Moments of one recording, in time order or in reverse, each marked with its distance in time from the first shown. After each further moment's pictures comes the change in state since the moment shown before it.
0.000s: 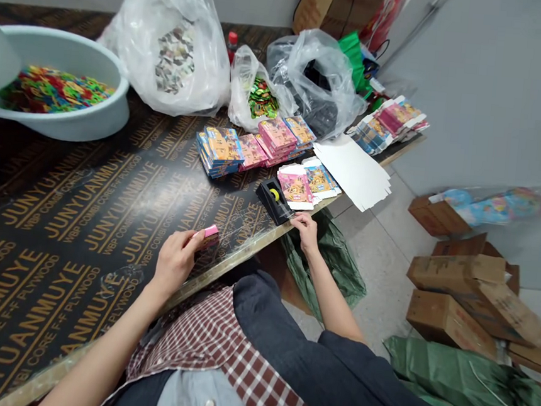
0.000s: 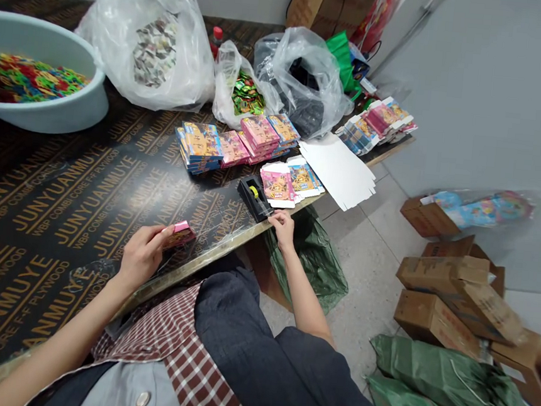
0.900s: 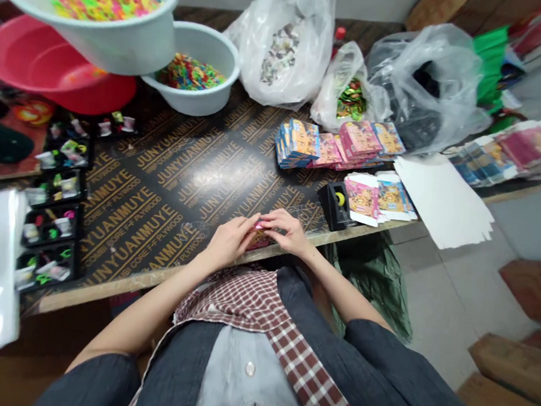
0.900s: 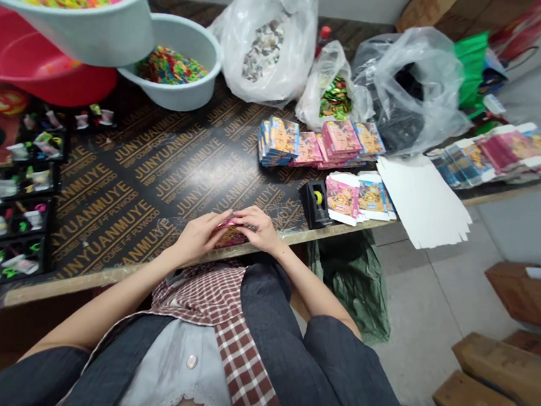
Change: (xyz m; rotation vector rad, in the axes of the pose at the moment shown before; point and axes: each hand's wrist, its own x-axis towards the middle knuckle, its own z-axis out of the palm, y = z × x) left_hand -0.023 0.016 -0.042 -0.148 -0.207 -0.248; right_hand -0.088 -0.097 0.140 0.146 -0.918 -0.297
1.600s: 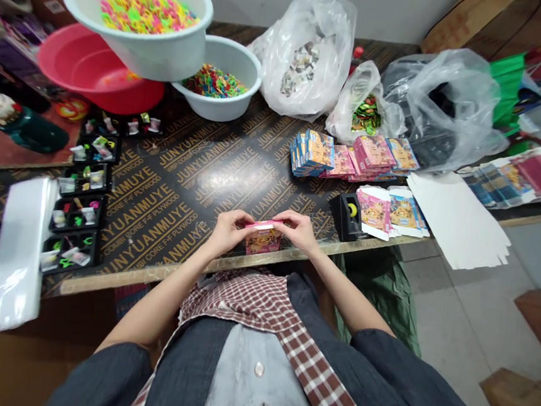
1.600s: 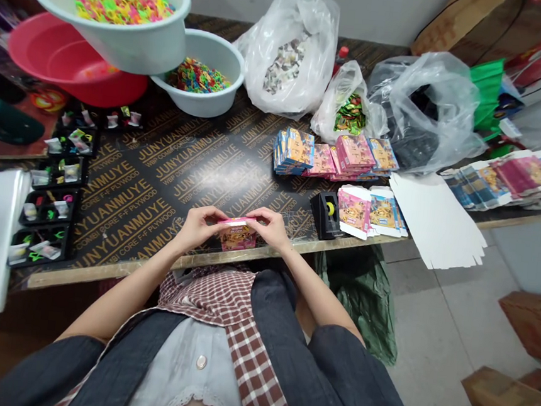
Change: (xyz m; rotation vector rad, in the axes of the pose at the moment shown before) left_hand 0.005 -0.020 -0.018 -0.616 0.157 -0.378; right_hand 0.019 0.006 0.010 0.098 0.115 0.122
